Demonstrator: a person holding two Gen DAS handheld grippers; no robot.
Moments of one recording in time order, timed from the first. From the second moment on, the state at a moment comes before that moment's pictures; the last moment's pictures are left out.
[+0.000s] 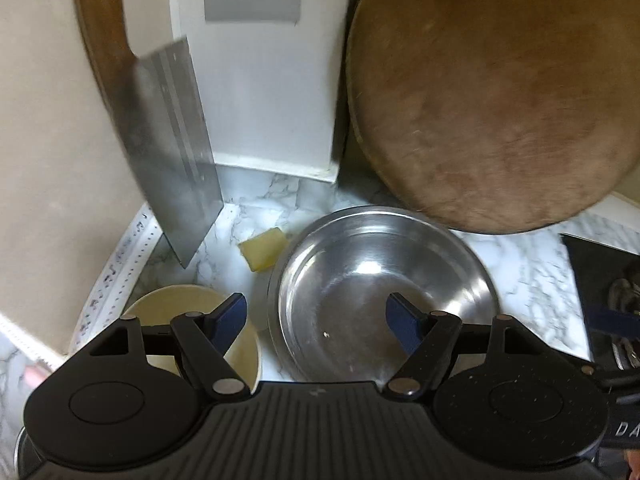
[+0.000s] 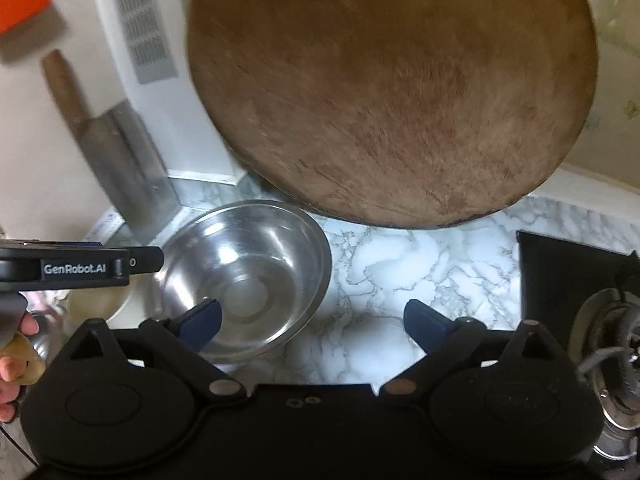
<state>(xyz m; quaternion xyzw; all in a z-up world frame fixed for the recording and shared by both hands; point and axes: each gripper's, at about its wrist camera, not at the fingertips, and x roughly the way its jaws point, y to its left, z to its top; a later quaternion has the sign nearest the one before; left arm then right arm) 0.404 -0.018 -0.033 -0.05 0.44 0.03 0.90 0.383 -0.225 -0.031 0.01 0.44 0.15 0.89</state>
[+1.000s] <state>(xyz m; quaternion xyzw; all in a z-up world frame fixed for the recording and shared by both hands) 0.453 -0.005 -0.079 -0.09 0.49 0.06 0.87 0.436 -0.204 -0.093 0.01 0.50 0.14 0.86</state>
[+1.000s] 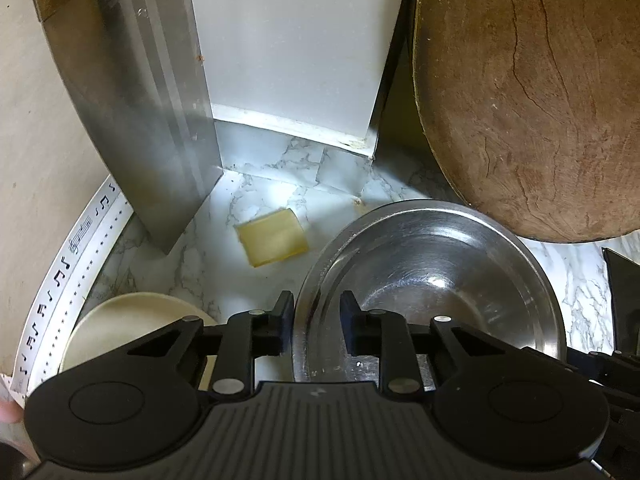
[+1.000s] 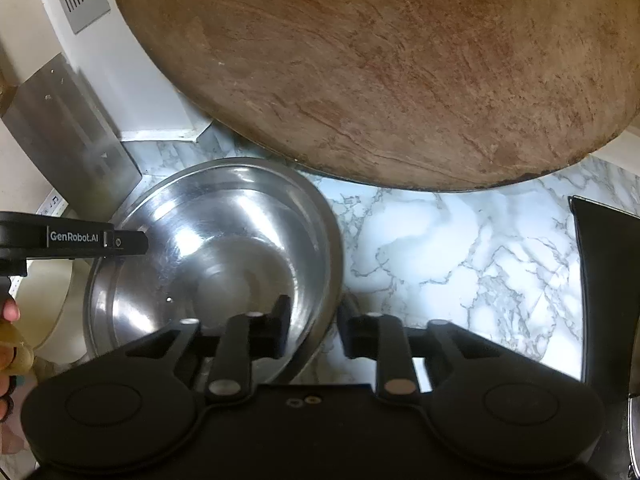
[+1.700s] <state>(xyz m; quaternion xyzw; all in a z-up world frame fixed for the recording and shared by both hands) 0.397 -0.022 -0.019 -0.10 0.44 0.03 0.89 0.393 -0.224 -0.034 0.01 0.45 0.13 0.88</state>
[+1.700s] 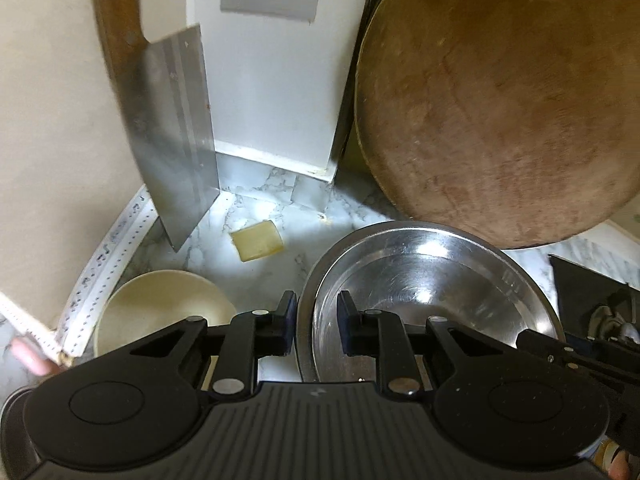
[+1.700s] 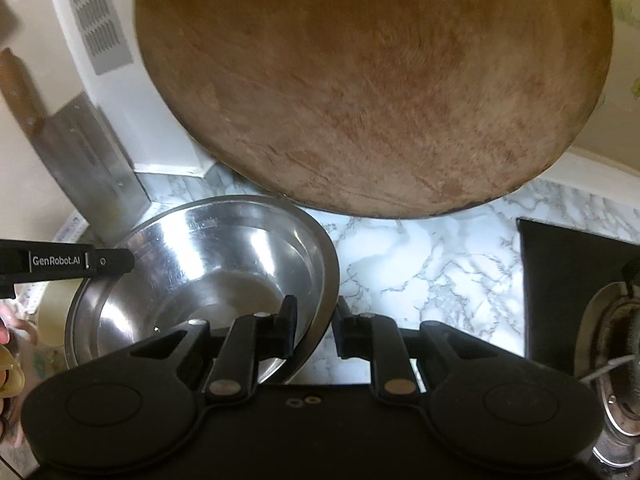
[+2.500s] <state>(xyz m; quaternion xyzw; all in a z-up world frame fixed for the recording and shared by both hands) 0.195 0.077 0.056 -0.14 0.41 0.10 0.90 0.241 -0.150 0.046 0.01 0.41 0.22 0.89</state>
